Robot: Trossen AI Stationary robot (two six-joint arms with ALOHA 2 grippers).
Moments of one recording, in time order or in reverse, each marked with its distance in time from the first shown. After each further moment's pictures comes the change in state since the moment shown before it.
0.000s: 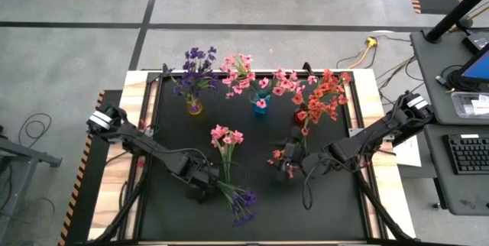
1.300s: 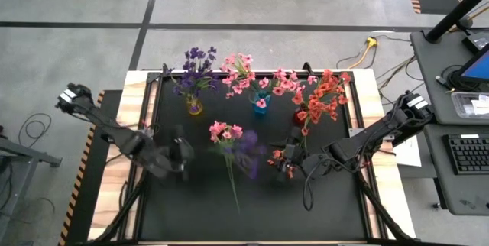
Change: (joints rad) left arm -0.139 -0.679 -0.288 0.201 -0.528 -0.077; right arm 0.004 0.000 0.000 -0.008 -0.005 -0.006
